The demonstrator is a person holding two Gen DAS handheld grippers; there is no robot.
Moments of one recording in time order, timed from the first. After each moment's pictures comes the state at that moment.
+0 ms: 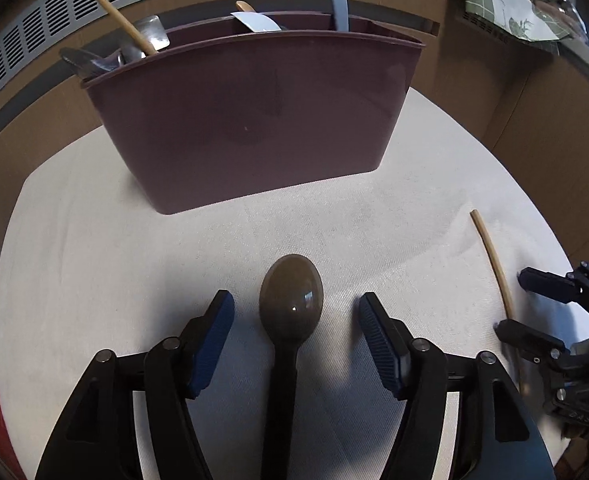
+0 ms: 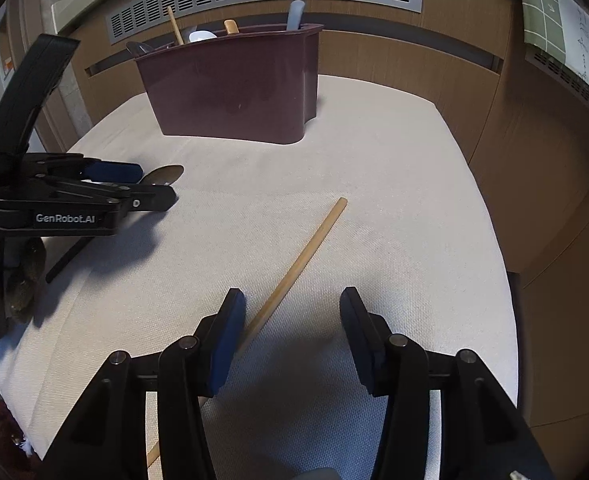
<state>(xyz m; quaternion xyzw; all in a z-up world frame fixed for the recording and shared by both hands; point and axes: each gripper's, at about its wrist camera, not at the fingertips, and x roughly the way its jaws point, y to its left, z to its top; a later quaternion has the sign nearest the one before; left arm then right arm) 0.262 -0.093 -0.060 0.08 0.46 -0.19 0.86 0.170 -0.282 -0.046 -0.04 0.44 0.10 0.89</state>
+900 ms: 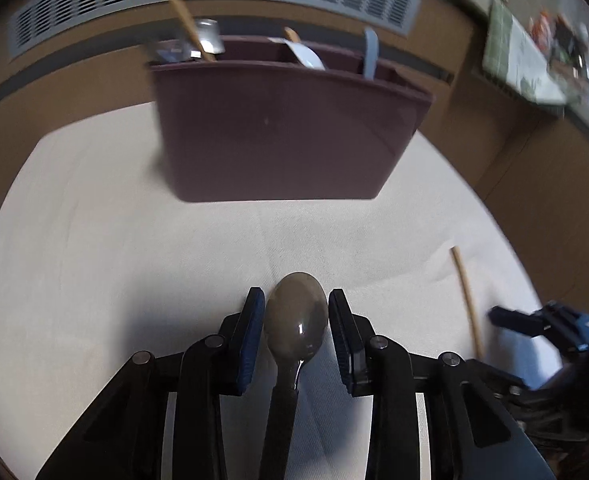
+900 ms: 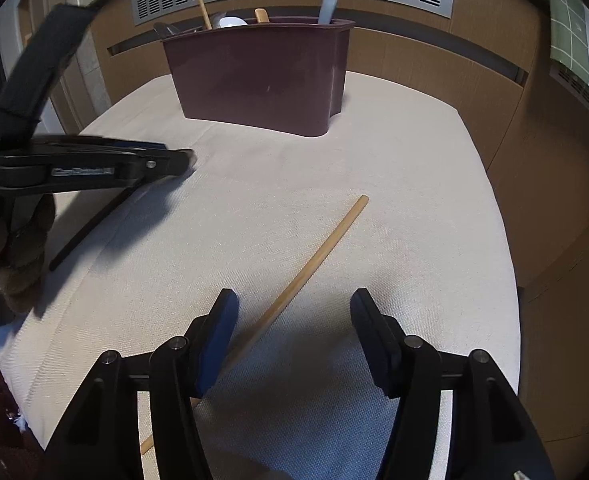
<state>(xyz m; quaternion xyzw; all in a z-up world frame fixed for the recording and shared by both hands) 0.243 -0.064 -0.045 -0.04 0.44 -0.18 0.88 0.166 -0.277 -0.044 -0.06 0.44 0.14 0.88</state>
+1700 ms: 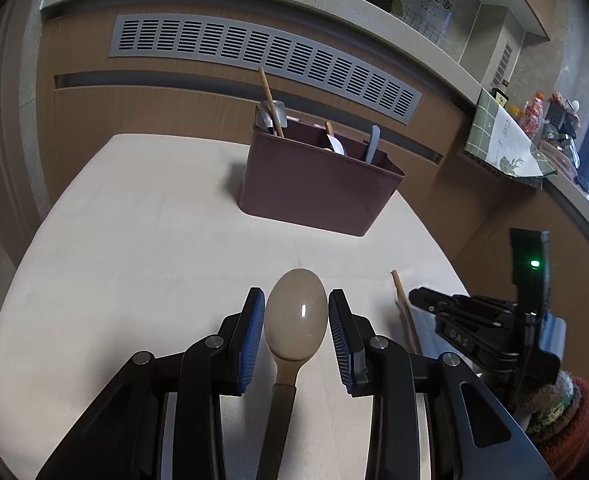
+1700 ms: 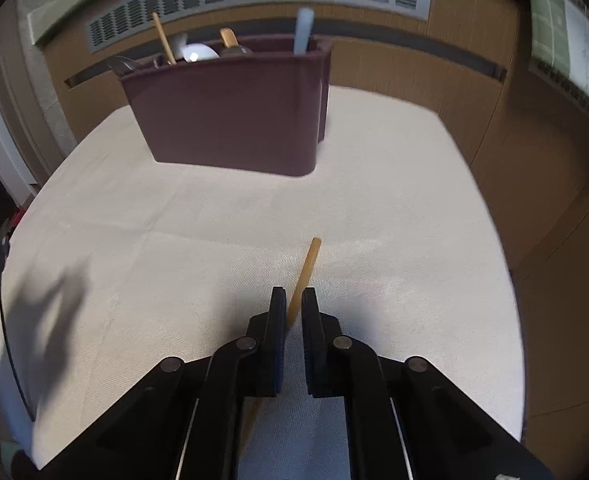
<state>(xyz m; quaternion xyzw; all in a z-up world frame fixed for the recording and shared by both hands) 0.145 -0.001 -0.009 -0.12 0.35 -0.15 0.92 0.196 -0.248 -0.024 -0.04 0.43 0.06 0.90</state>
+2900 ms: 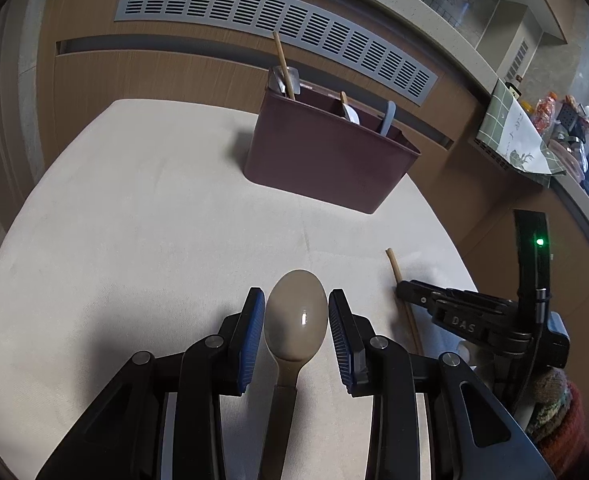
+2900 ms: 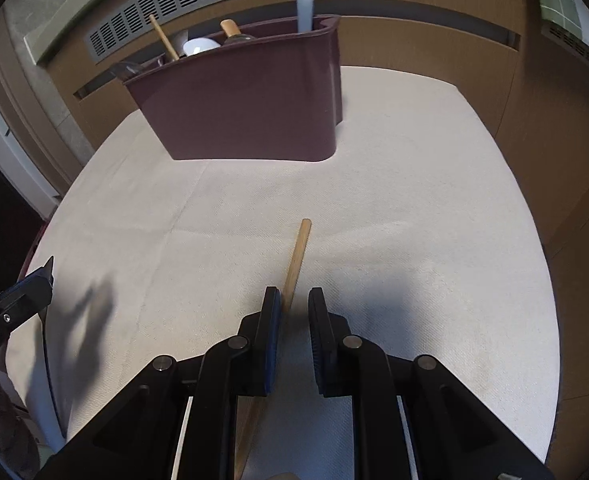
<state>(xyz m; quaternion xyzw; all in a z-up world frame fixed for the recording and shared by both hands) 0.154 0.000 -0.028 -0.14 0.39 -0.15 0.90 0.206 -0.251 -0.039 0.03 0.48 0.10 0.87</state>
